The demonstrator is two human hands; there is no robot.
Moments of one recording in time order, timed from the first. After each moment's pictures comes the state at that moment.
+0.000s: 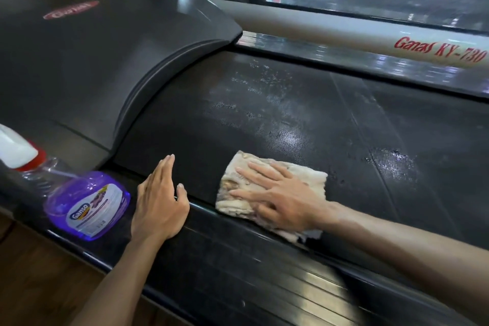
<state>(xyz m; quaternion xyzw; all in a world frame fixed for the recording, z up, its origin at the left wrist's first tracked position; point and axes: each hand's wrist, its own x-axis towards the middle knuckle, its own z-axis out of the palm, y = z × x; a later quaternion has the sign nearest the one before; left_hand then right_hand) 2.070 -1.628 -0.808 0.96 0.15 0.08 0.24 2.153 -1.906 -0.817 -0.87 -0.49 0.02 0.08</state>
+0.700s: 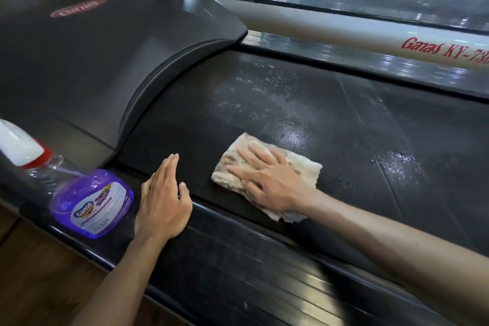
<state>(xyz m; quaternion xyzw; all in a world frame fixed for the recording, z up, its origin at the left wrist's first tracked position) 2.072 -1.632 -0.802 0.96 0.15 0.09 0.24 2.175 -1.875 -0.802 -0.91 -0.39 0.06 0.08</state>
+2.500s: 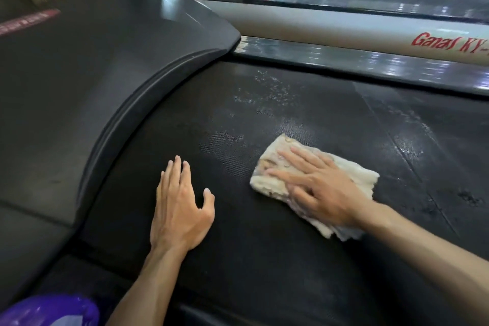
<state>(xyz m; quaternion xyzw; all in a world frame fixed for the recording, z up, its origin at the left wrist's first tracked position) 2.215 -1.619 -0.825 0.96 0.12 0.07 0.23 2.287 -1.912 -0.821 -0.94 -0.32 0.03 0.10</state>
